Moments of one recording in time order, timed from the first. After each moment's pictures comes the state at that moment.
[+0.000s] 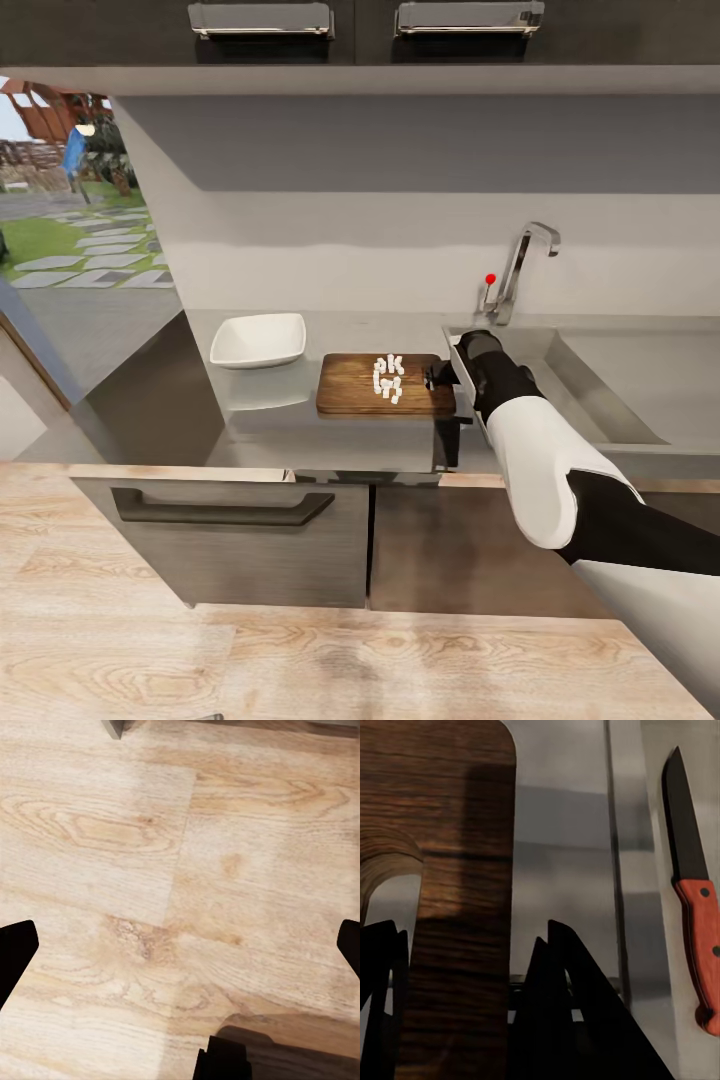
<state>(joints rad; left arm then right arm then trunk) -0.39 0.02 0.04 0.04 0.06 -0.42 0.18 -1.37 0.16 -0.24 -0.48 0.38 0.81 -0.05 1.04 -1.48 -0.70</state>
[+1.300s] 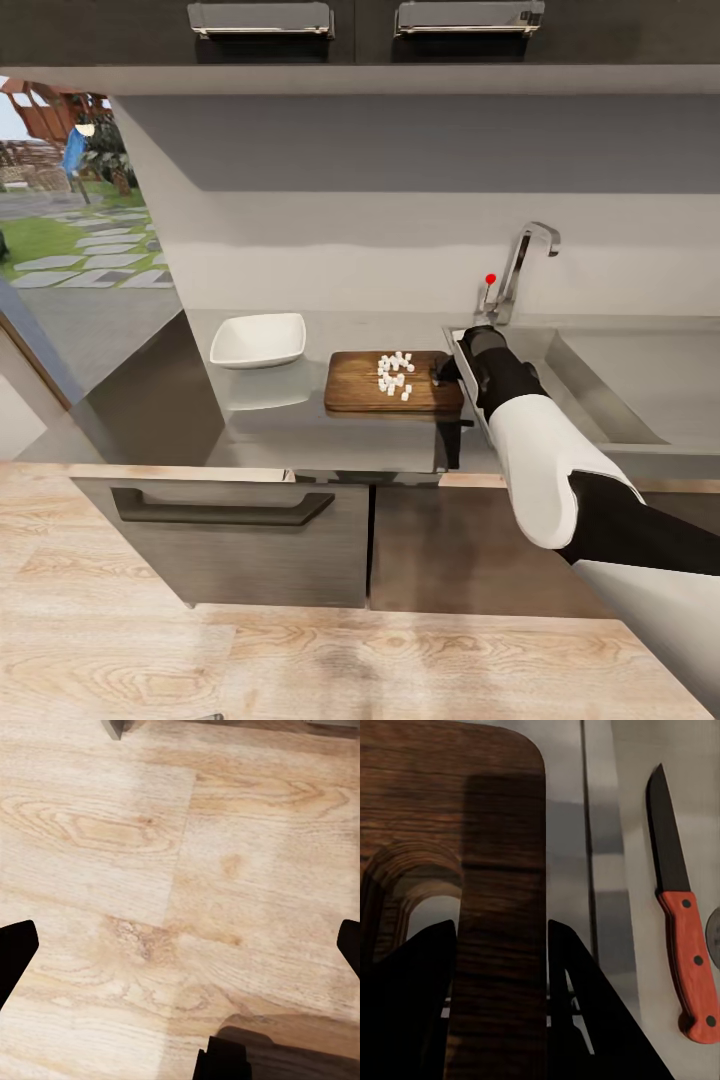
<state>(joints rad) -0.39 0.02 0.04 0.04 0.06 -0.42 0.18 -1.37 0.15 -0.24 -0.51 0.39 0.82 -0.04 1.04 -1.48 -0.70</state>
